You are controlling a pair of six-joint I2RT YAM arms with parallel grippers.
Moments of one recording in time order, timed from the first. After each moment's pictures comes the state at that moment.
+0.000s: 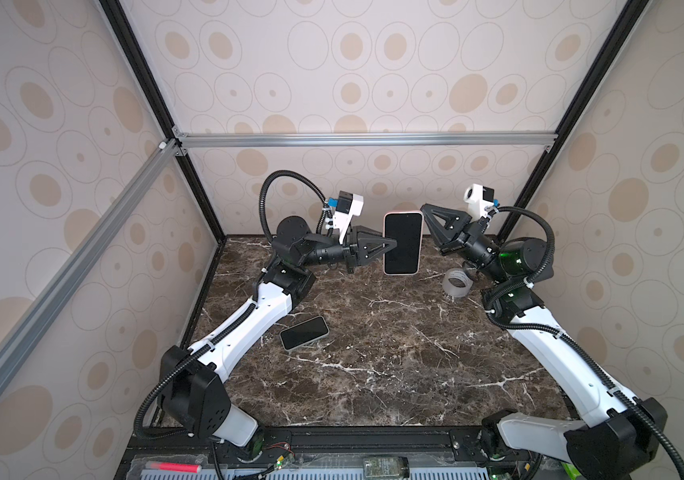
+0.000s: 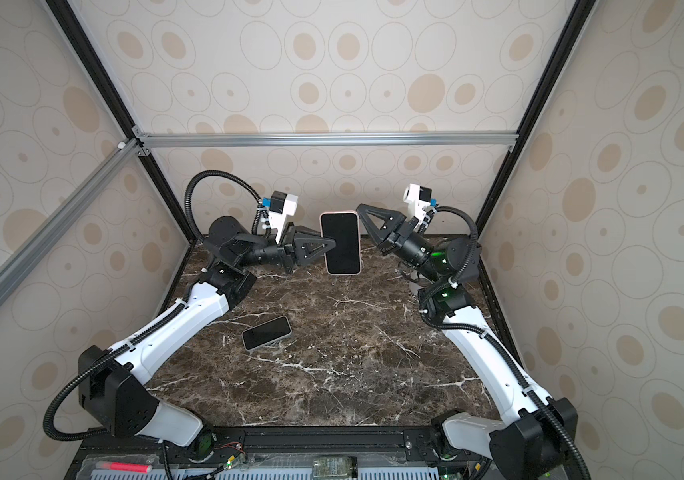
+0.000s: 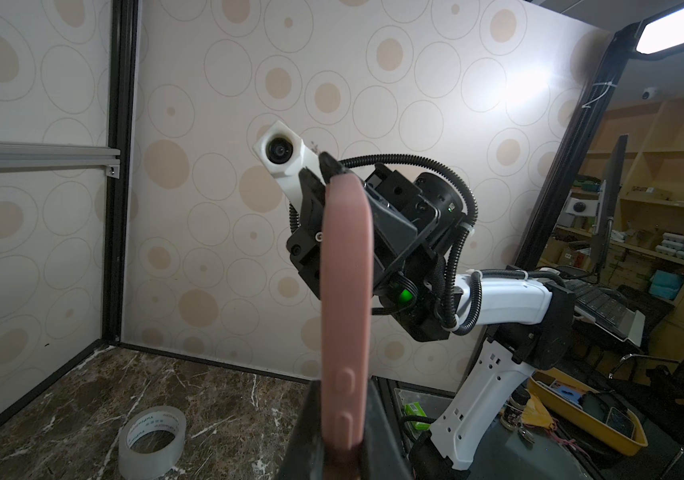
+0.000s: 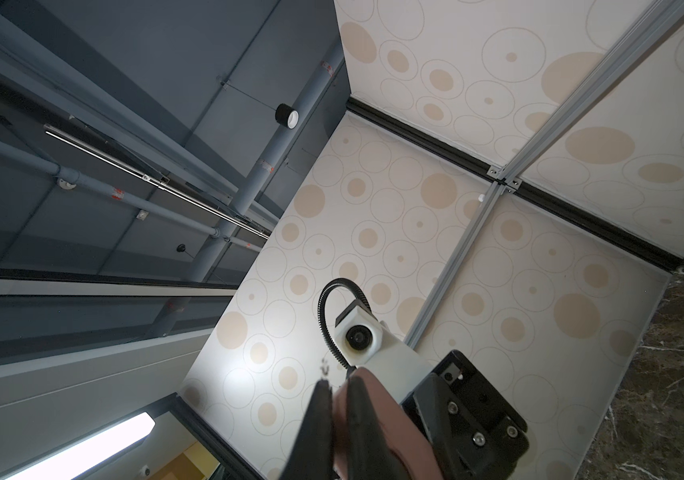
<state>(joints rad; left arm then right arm) -0.53 1.50 1.37 0.50 1.00 -0.57 0.35 1.22 1.17 0.65 -0.68 1.53</state>
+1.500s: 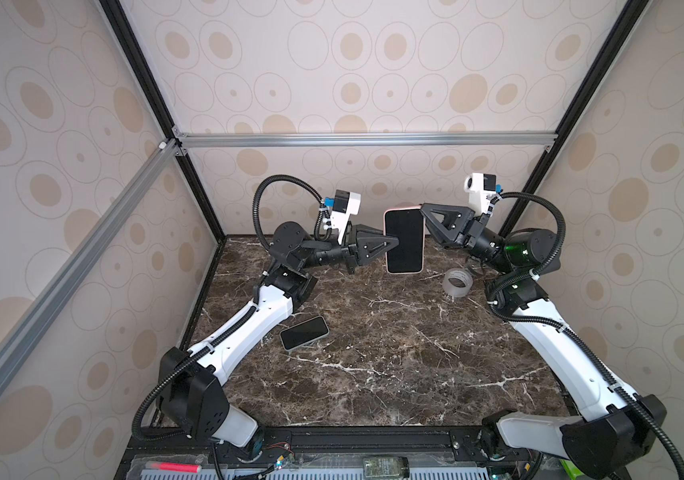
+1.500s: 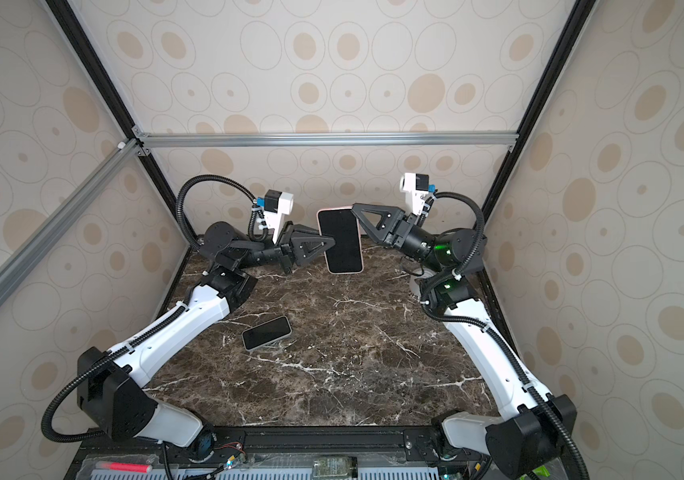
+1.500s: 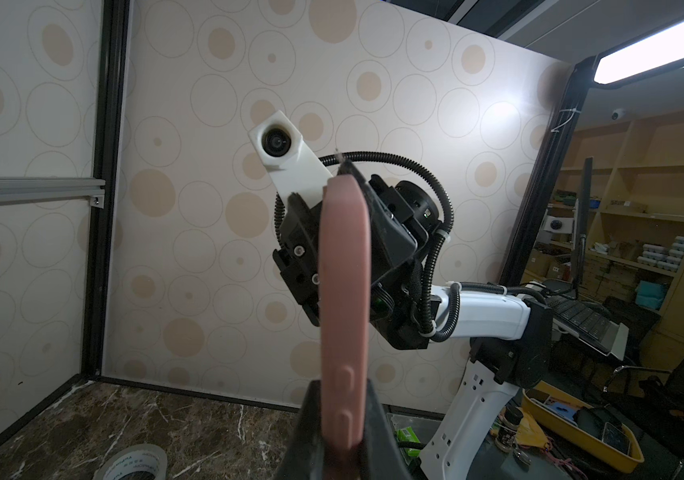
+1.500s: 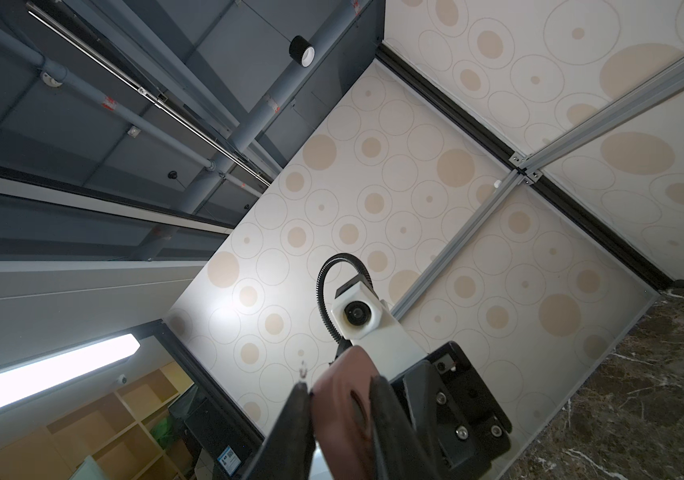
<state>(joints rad) -0.55 1.49 1.35 0.64 0.98 -0.65 0.33 1.26 1.27 0.64 -0.83 1.41</state>
